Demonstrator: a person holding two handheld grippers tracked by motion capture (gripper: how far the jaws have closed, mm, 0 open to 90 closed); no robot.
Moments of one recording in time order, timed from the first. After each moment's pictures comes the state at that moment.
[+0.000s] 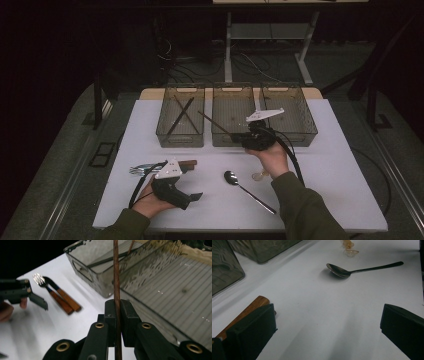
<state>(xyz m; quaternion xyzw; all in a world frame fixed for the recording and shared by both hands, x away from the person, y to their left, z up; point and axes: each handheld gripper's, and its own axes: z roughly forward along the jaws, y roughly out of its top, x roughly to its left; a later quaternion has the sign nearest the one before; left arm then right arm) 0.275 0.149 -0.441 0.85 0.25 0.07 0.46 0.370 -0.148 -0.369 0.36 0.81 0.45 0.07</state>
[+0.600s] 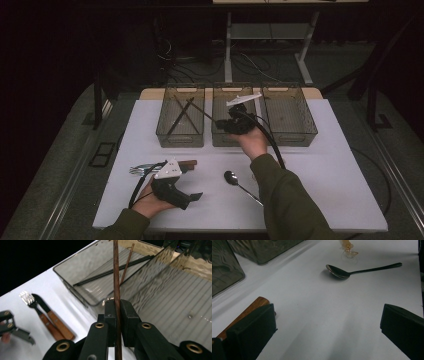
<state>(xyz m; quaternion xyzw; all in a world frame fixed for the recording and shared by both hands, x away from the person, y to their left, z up) 0.275 0.149 -0.440 0.85 0.25 0.07 0.47 0.412 -0.099 -0.357 0.38 0.81 0.43 0.08</state>
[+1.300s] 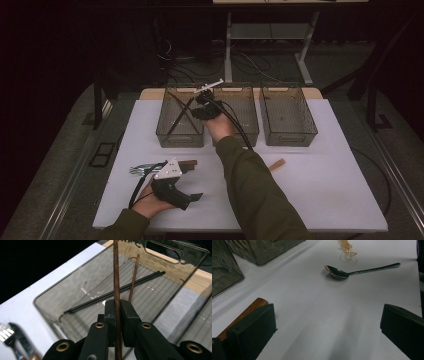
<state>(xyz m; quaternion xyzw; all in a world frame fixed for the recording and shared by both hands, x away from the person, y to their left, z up) 0.274 0.148 -0.441 0.85 0.24 0.07 0.47 0.468 -0.012 -0.360 0.39 0.82 0.40 0.10</state>
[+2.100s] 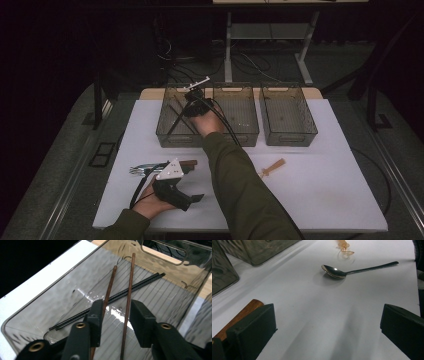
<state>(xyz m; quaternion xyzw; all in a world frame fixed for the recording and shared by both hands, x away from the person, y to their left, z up) 0.274 0.145 -0.441 0.85 0.23 0.07 0.47 0.490 0.017 -0.370 0.42 0.82 0.37 0.12</state>
